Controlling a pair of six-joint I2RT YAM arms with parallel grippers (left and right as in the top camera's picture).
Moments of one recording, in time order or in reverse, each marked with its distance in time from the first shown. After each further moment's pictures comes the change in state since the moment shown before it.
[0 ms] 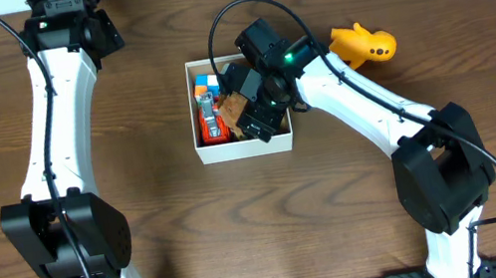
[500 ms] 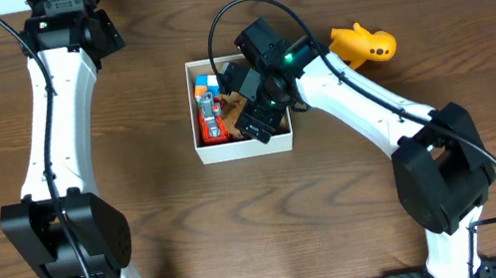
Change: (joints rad) left arm 0.000 0.000 0.000 0.000 0.000 0.000; right arm 0.000 0.000 0.000 0.006 0.000 0.000
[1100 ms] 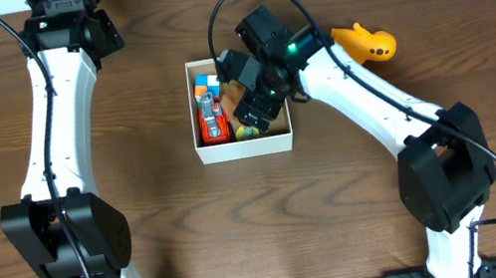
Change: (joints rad) left arm 0.000 0.000 0.000 0.000 0.000 0.000; right arm -0.020 0.000 0.087 -0.033 -0.001 0.000
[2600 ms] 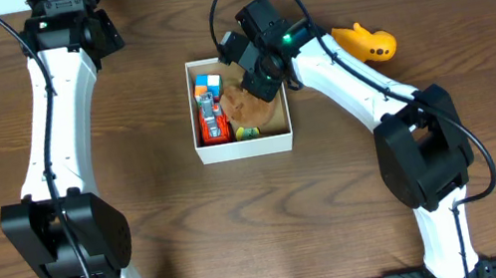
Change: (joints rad) left arm 0.000 0.000 0.000 0.000 0.000 0.000; right arm -0.043 0.142 0.061 0.117 0.084 -0.003
